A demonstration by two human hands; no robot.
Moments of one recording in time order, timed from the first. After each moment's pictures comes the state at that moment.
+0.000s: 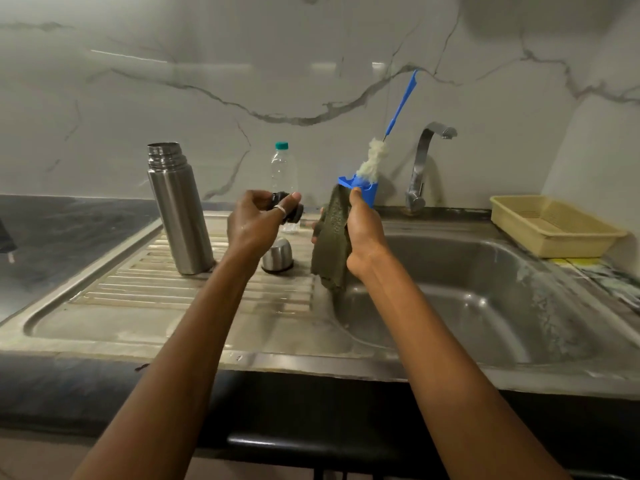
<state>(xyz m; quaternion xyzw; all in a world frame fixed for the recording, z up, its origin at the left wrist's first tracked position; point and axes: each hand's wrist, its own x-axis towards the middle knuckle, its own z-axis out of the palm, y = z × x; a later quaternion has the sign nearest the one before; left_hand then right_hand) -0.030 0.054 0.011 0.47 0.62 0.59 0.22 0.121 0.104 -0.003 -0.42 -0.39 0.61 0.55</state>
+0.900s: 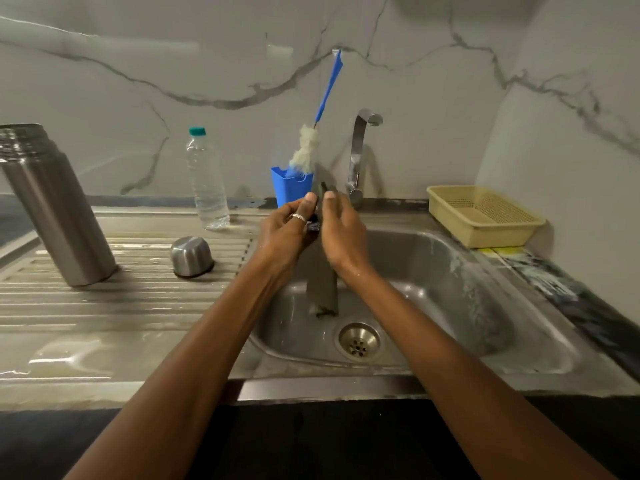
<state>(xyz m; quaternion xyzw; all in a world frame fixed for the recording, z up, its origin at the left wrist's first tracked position) 0.126 0.106 -0.023 0.47 0.36 0.63 0.51 0.225 0.112 -0.021 -0.49 -0.59 0.30 0.56</state>
